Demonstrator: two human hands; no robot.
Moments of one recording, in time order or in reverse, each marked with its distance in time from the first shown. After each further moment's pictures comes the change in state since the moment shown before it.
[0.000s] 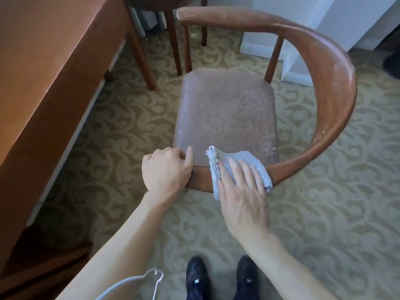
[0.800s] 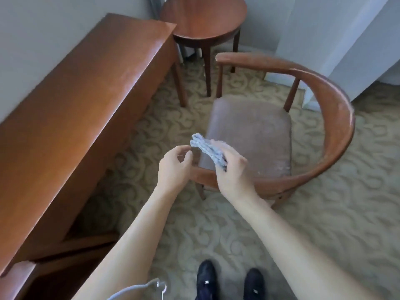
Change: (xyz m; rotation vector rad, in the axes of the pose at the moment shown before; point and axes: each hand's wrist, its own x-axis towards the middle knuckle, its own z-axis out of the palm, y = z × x) left_hand -0.036 -0.037 -0.122 -0.757 -0.057 -0.248; right_hand 0.044 -0.078 -0.109 0.885 0.065 -0.057
